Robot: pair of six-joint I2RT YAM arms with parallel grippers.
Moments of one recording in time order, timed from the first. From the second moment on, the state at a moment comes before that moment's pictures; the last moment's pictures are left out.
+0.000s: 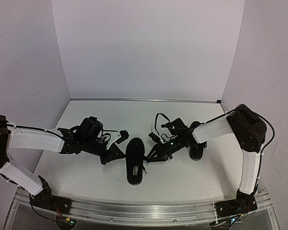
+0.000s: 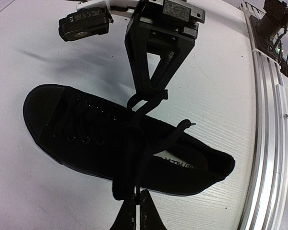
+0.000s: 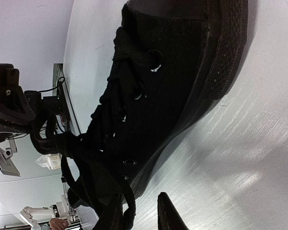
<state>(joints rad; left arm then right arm) -0.82 1.41 0.72 -0.04 0.40 0.19 0.71 2.01 1.09 0.00 -0.86 0.54</state>
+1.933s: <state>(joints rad) -0.81 1.25 0.72 -0.11 0.31 0.18 0.73 2.03 1.21 -0.10 -0.85 0.48</state>
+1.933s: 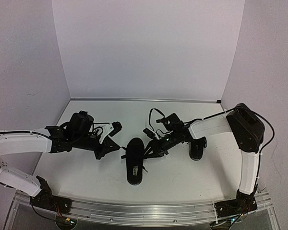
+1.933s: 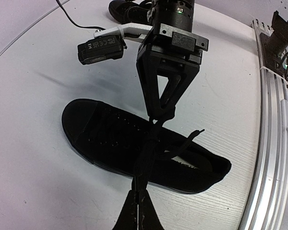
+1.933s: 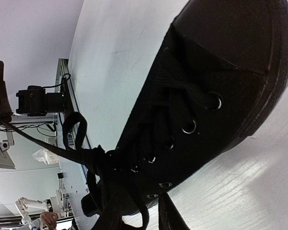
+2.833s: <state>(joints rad) -0.89 1.28 0.77 -0.39 0.38 0.37 0.75 2.05 1.24 -0.20 -0.84 0.41</state>
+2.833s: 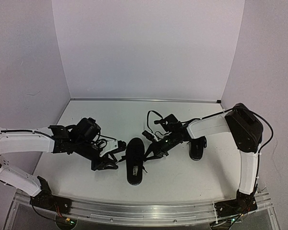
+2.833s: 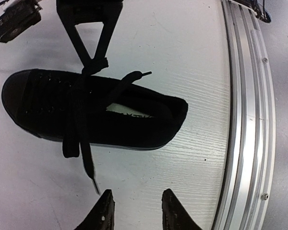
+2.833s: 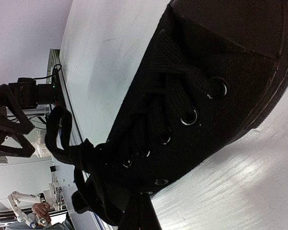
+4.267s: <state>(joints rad) -0.80 1.63 0.95 -0.29 0.35 0.52 0.75 2.05 1.24 -0.20 -0.80 0.40</state>
